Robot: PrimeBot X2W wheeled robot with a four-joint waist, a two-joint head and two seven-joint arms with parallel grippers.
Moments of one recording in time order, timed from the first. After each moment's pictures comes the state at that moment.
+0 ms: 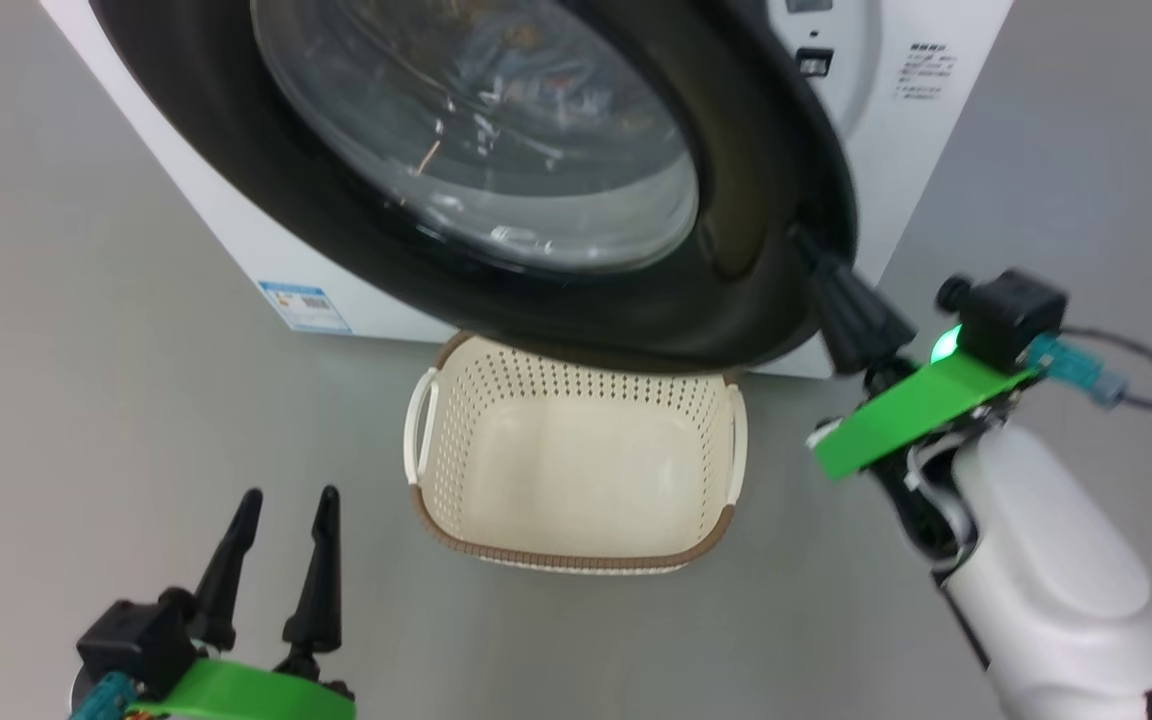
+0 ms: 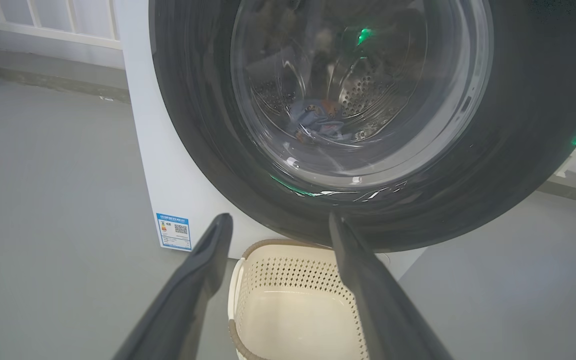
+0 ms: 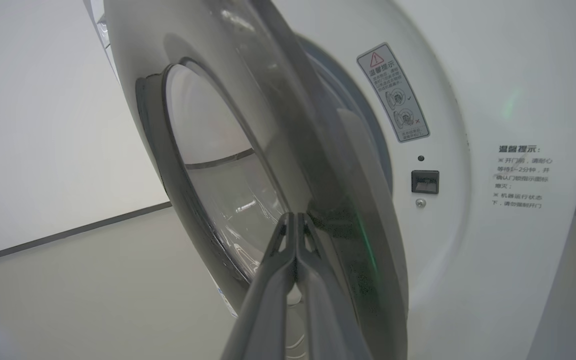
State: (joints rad) left arm -0.06 0.10 -0.16 0.09 -0.41 -0.13 -0.26; right arm -0.60 -0.18 0.32 0.41 0.48 0.13 -0.26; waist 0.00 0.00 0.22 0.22
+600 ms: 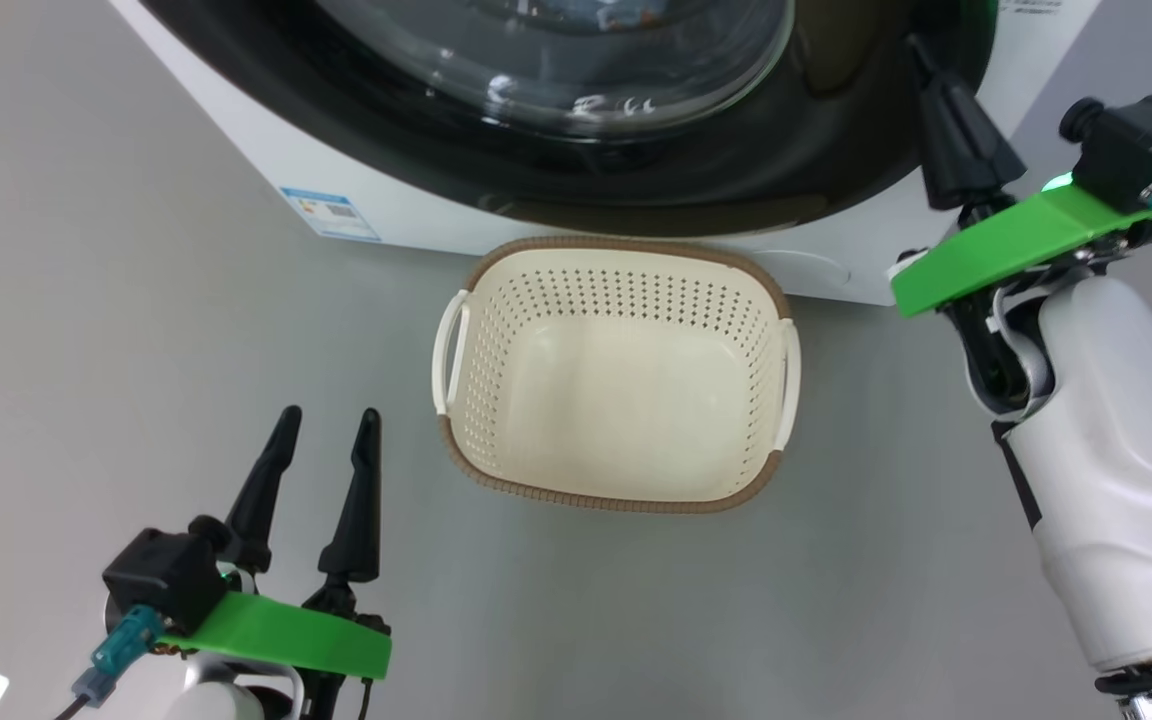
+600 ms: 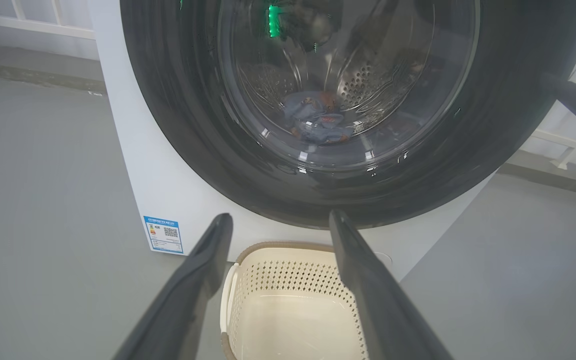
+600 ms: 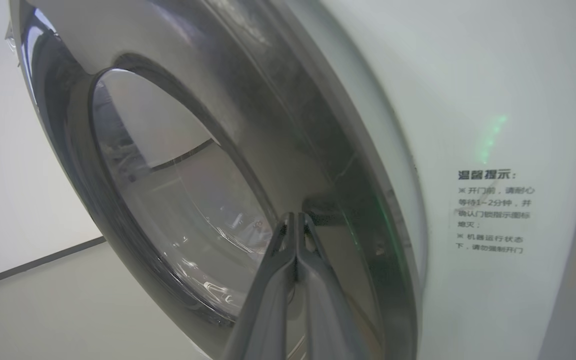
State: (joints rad) left arm -0.17 0.08 -0.21 0.08 -0.42 -0.13 -0.26; right arm -0.81 -0.20 0.19 0.52 0.44 0.13 -0.26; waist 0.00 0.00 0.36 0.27
